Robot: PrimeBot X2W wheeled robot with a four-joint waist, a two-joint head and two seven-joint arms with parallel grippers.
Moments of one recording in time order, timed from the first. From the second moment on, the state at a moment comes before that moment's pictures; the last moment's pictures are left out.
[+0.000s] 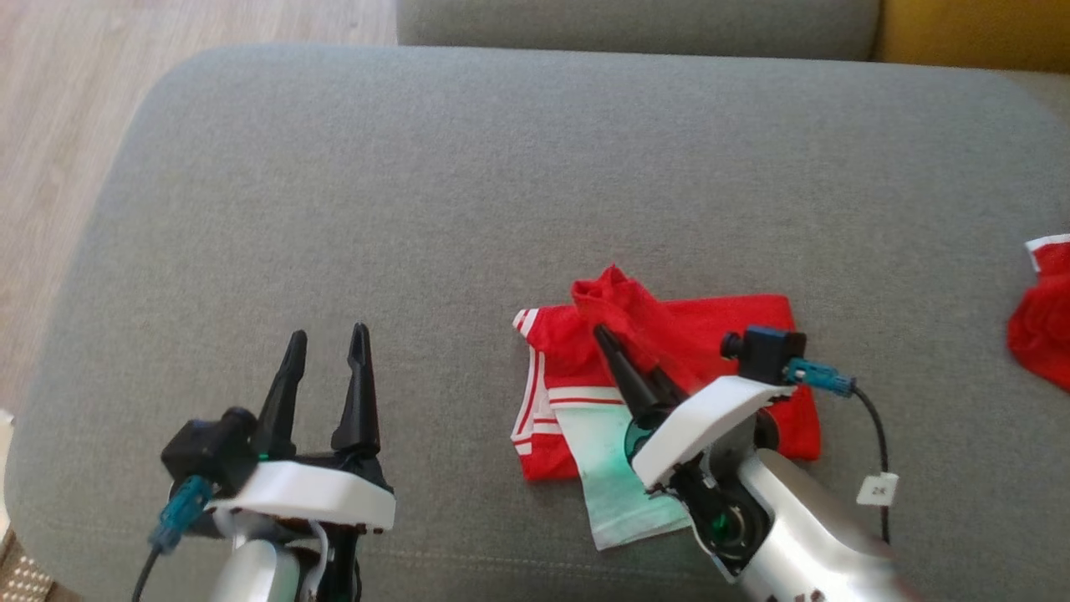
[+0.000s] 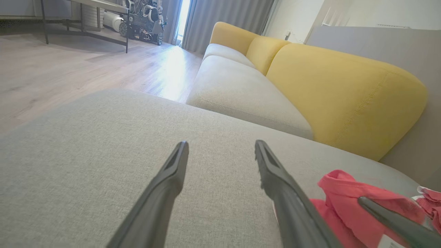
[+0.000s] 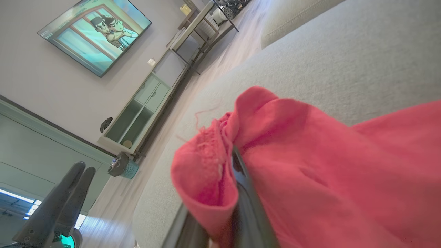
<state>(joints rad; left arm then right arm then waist) -0.02 0.05 -0.22 0.11 -0.38 0.05 -0.25 -0.37 -0.06 0.65 0.52 0.95 0.13 -0.06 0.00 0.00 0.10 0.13</state>
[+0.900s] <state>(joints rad) -0.03 0.05 -0.21 0.11 -0.38 0.06 -0.25 -0.63 -0.12 0.71 0.83 0.97 0.13 -0.24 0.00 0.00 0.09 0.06</state>
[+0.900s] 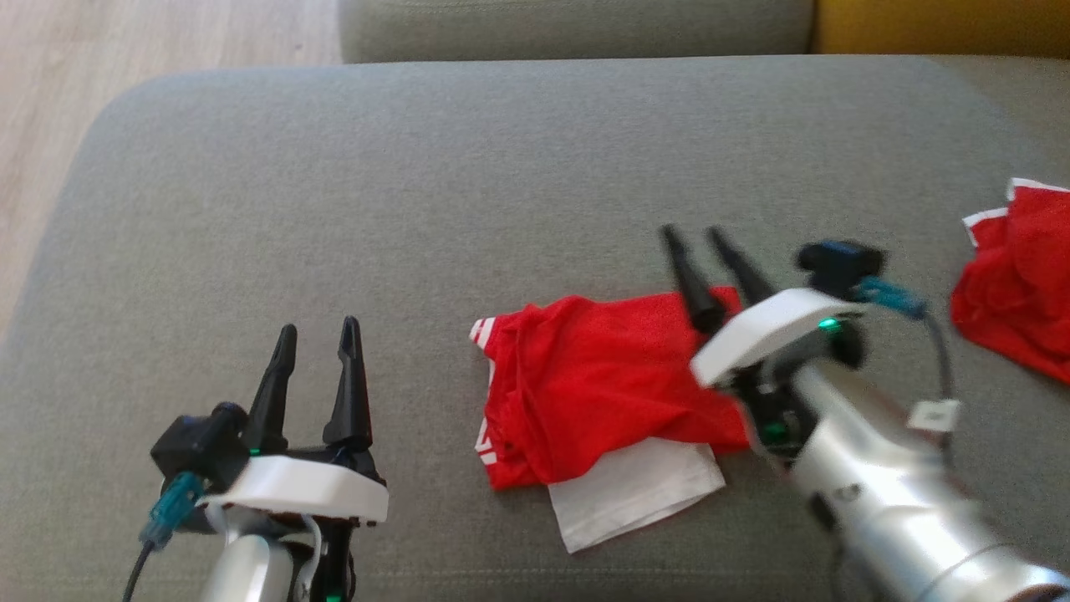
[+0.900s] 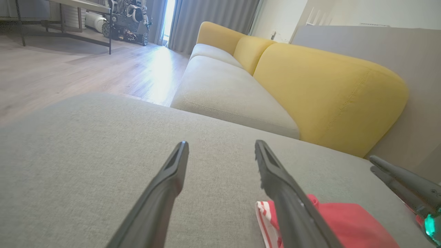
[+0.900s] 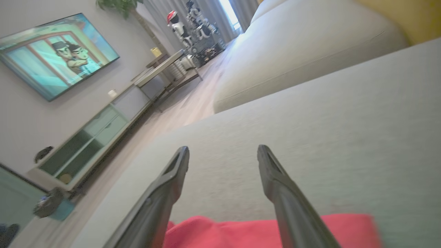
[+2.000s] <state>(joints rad) -0.01 0.05 -0.22 0.09 -0.39 0.06 -0.25 -0.13 -0.10 -0.02 0.33 0.14 0.13 -0.25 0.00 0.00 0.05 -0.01</state>
